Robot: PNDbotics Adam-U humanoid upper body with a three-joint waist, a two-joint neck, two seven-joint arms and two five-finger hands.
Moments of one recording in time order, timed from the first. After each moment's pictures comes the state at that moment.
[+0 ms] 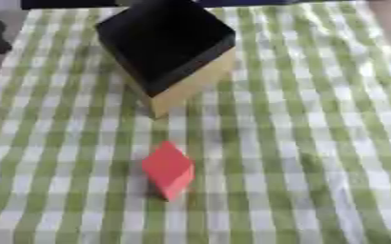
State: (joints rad) left arm -0.17 0.77 0.02 -1.99 -0.21 -0.49 0.28; right arm -0.50 -0.42 0.04 -1.98 0.18 -0.19 -0.01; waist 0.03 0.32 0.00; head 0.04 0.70
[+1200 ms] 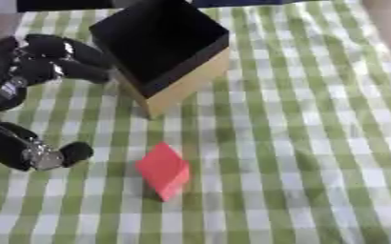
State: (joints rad) left arm -0.47 0.99 -0.34 -1.99 -0.44 -0.54 0.00; right arm -0.51 -0.41 0.05 -1.98 0.17 -0.19 0.01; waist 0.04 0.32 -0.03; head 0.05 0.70
